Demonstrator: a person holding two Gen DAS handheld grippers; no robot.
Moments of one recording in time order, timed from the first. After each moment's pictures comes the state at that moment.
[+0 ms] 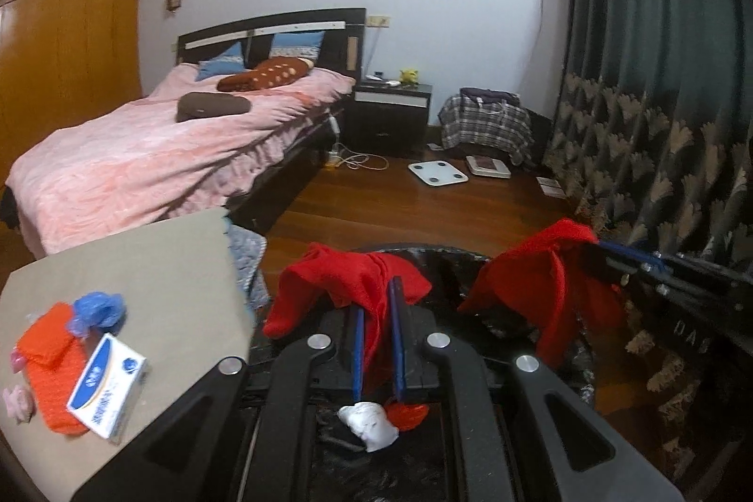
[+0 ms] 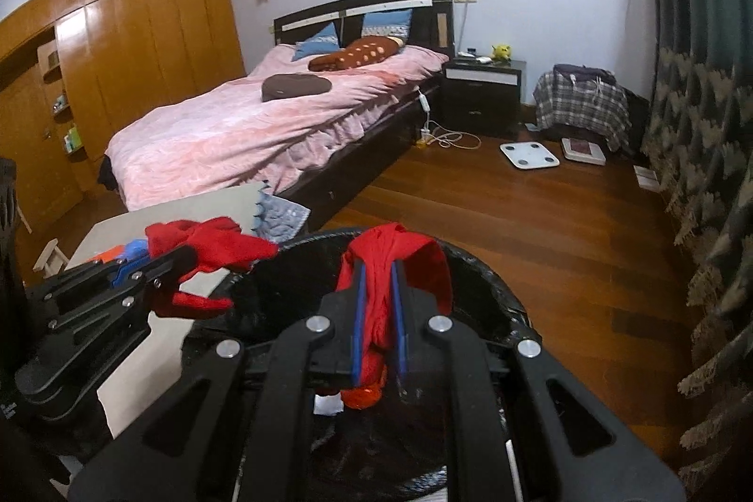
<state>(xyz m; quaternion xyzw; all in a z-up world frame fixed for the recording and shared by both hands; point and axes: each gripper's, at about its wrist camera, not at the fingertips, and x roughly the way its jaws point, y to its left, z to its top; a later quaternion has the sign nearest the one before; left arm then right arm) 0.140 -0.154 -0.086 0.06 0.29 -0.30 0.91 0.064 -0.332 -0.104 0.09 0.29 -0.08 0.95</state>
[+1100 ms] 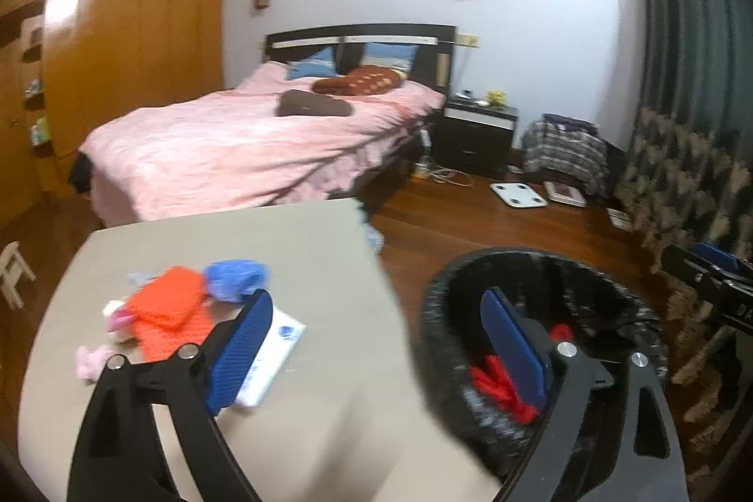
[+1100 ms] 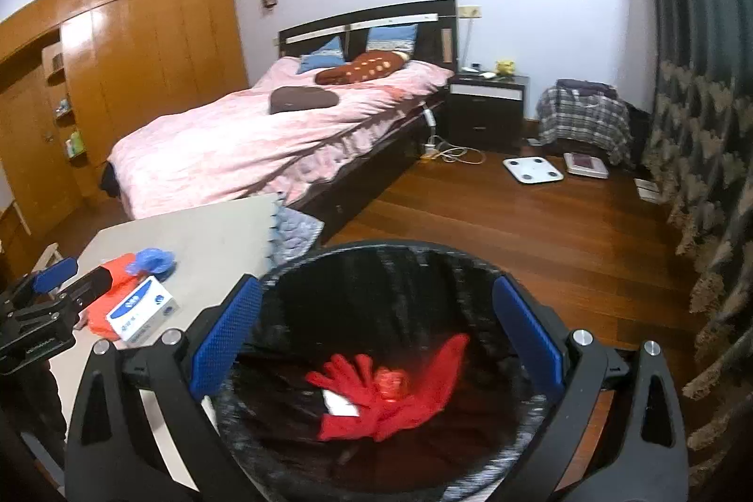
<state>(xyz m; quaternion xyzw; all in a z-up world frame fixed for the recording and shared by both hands) 0.138 -0.017 -0.076 0.03 0.27 -0.16 0.95 0.069 -0.287 -0.093 0.08 0.27 -0.07 0.96</state>
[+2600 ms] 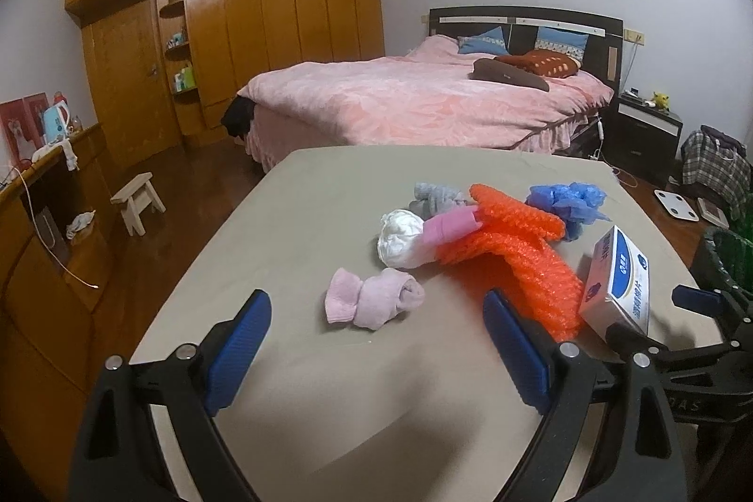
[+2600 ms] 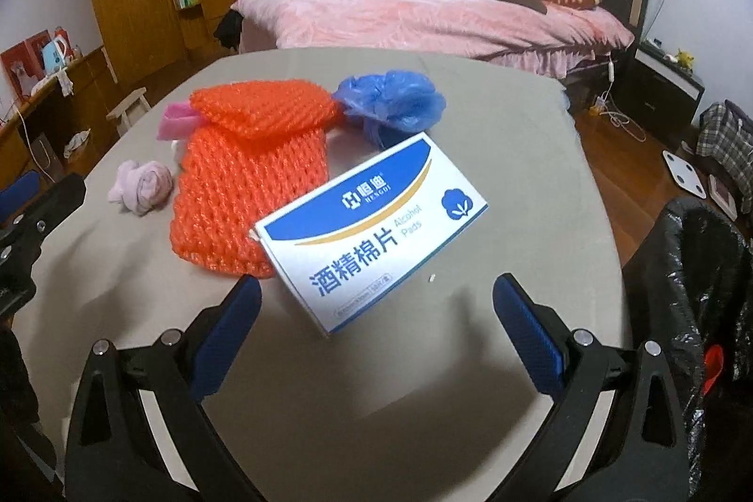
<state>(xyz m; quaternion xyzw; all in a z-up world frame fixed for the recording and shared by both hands) 0.155 0.205 -0.155 0.02 0.30 0.07 0.95 0.202 -0.012 -0.209 -0.03 0.40 0.12 0.91</state>
